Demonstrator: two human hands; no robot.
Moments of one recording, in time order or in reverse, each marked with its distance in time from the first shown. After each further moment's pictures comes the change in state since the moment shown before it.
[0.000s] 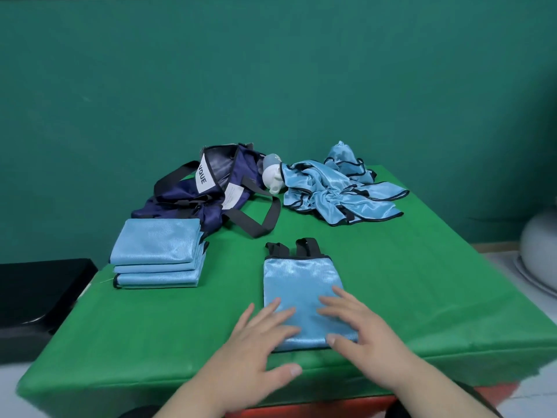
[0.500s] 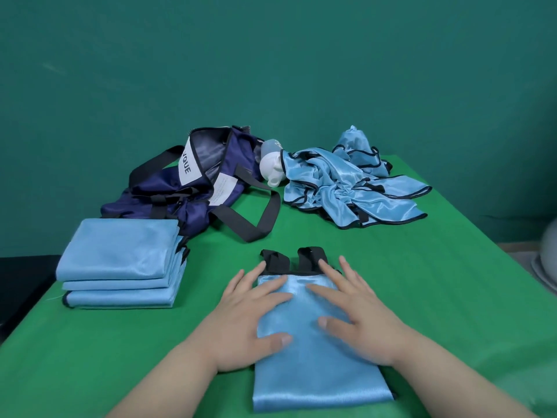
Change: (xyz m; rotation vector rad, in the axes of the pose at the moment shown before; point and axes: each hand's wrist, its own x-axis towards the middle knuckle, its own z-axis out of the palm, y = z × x) left_hand 0.093 -0.072 -0.010 0.080 0.006 -0.014; right_hand 0.094 0.039 -0.017 -0.308 -0.239 0.032
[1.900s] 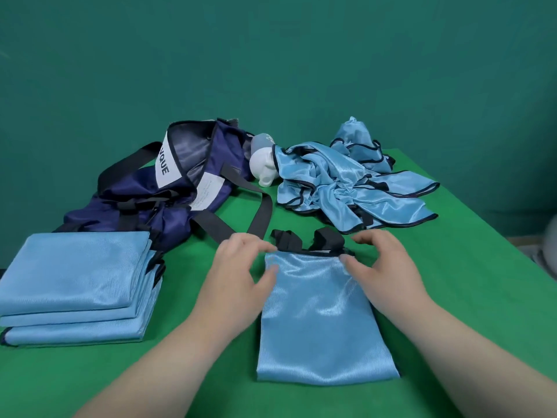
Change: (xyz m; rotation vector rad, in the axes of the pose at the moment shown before) left_hand 0.071 -0.010 -0.020 -0.278 0.551 -0.178; right_hand 0.056 0.024 -0.039 0.199 0.601 0.383
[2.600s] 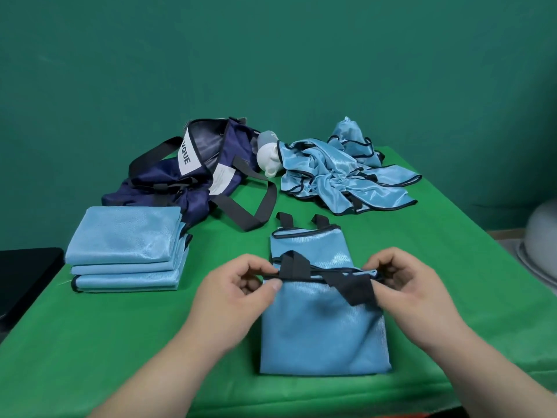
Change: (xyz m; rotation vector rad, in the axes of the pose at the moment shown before) left_hand -0.096 0.071 -0.064 -0.521 -0.028 -0.326; right_hand -0.119 -0.037 -0.060 0.656 -0.112 0.002
